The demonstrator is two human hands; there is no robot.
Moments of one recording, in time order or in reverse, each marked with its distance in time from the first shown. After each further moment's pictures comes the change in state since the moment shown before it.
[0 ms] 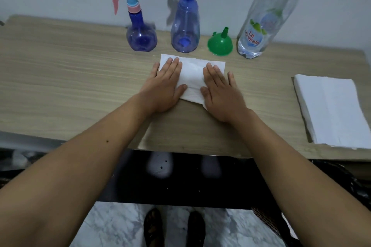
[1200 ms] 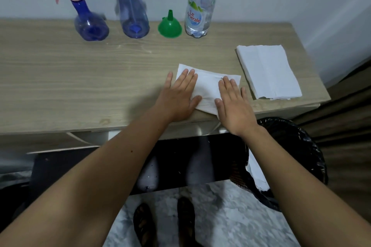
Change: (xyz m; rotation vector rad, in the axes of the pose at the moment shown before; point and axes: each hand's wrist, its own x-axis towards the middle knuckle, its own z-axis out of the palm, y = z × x) left_hand -0.029 0.171 0.041 -0.032 0.006 0.208; right_hand -0.185 0.087 0.009 0.017 0.046 0.282
